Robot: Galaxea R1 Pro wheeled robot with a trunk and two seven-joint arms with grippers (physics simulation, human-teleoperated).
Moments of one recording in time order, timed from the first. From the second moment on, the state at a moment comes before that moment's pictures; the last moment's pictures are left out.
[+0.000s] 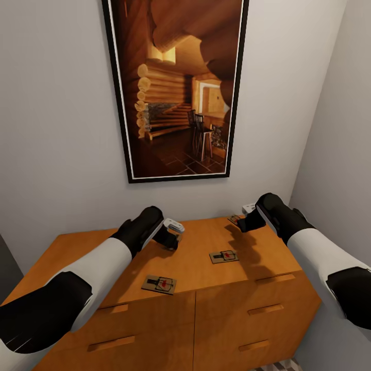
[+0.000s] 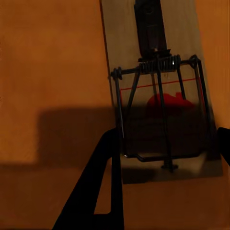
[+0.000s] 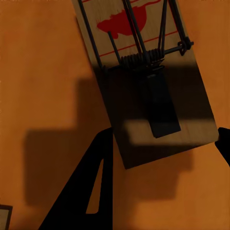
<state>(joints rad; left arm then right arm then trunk) -1.16 -0.14 -0.50 -0.51 -0.01 1.04 -0.29 -1.20 -0.16 0.40 -0.58 0.02 1.04 0.45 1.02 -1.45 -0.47</state>
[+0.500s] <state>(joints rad) -1.16 -0.14 -0.50 -0.59 0.00 1.04 -0.29 -1.20 -0.16 0.40 -0.58 0.02 1.04 0.45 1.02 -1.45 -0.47</state>
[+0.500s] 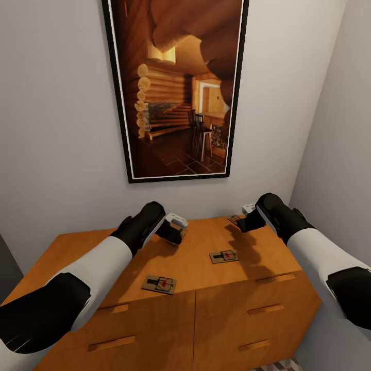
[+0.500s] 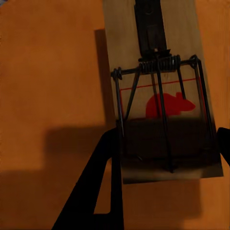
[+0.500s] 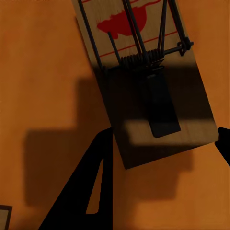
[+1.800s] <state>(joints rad) -1.16 -0.13 -0.49 -0.60 0.00 1.04 -0.29 -1.20 -0.15 0.40 -0.58 0.02 1.04 0.45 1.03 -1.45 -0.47</state>
